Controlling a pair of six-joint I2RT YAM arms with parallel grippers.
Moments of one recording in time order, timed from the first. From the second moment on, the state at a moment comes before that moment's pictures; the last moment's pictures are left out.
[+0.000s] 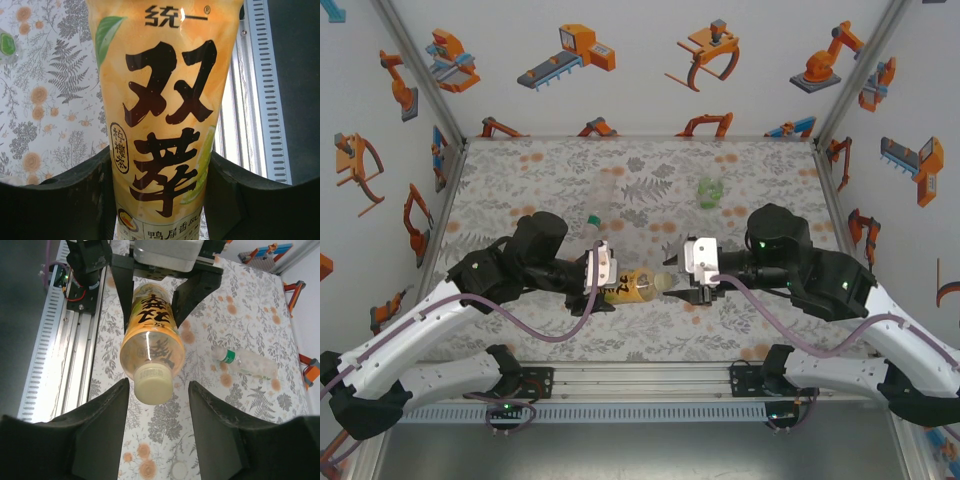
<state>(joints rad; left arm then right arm) -0.93 0.97 1.09 -0.76 0.54 0.55 1.04 0.94 1.34 -0.77 -0.45 -0.55</state>
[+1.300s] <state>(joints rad) -0.93 0.97 1.08 -0.80 0.49 0.55 1.04 0.93 1.23 -0.75 -0.10 1.11</state>
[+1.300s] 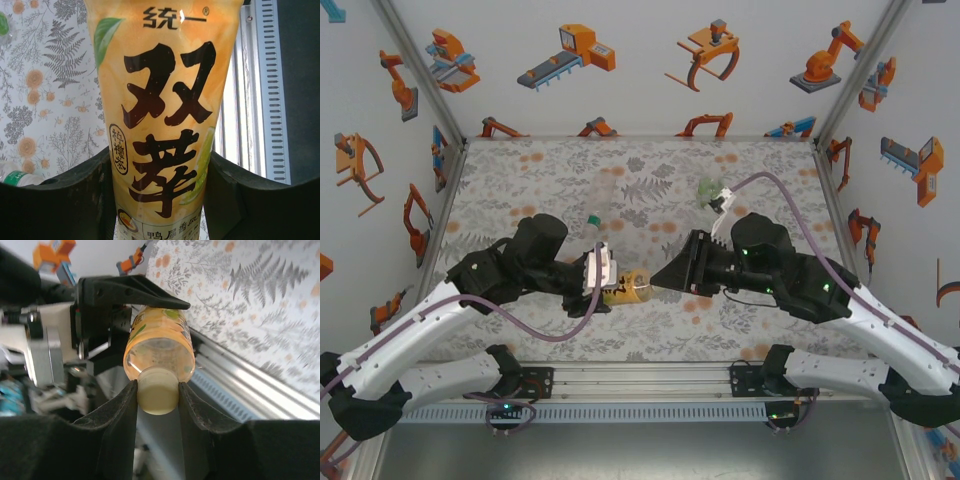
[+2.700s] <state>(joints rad) -0.93 0.83 0.99 -0.67 0.29 0.37 0.56 1.93 2.21 -1.29 0.00 0.47</state>
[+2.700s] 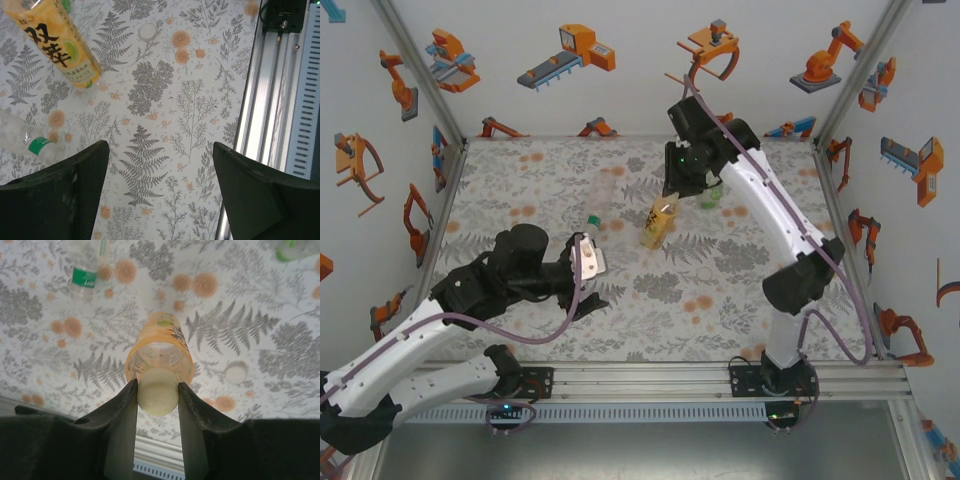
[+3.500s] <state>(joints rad) -0.93 0.78 0.95 -0.66 0.15 0.22 0.40 2.28 2.60 -1.31 0.04 0.25</state>
